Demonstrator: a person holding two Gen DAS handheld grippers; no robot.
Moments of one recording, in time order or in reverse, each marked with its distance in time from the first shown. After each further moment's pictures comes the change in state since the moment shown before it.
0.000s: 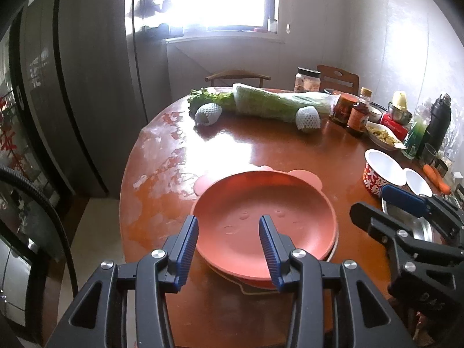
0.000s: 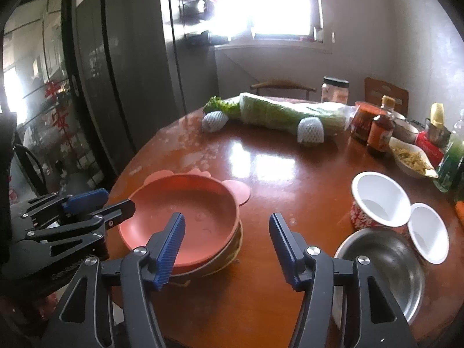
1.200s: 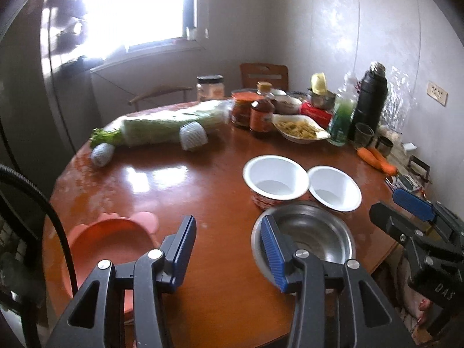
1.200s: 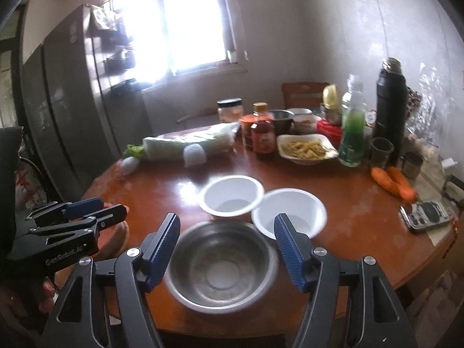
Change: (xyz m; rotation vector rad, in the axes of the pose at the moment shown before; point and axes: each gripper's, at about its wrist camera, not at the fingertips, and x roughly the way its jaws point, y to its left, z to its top) left arm -0.009 -0.171 0.029 0.203 -0.019 -0.236; right arm -0.126 -0.151 -0.044 0.236 -0.139 -0.233
